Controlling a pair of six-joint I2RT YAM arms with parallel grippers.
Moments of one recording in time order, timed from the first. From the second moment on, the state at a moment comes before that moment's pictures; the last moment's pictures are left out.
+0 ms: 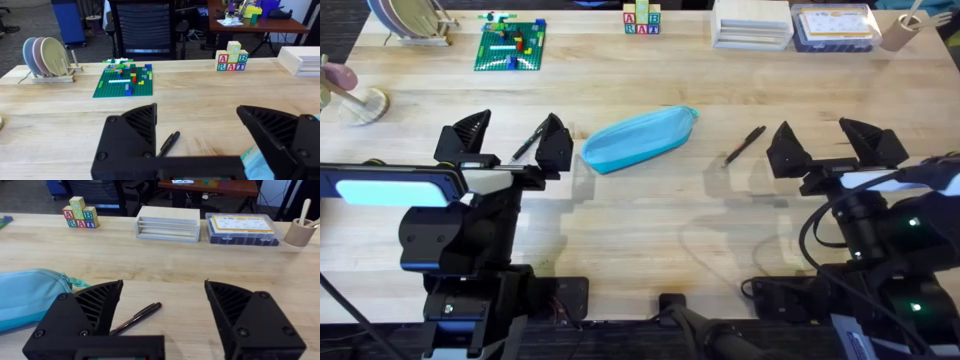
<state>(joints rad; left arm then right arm) 0.00 0.00 0.01 -0.02 0.01 0.00 0.00 0.00 0.01 -0.10 -0.02 0.00</state>
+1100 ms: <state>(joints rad) 0.00 0.00 0.16 -0.27 0.00 -0.01 0.00 0.00 0.15 -0.13 -0.02 0.00</state>
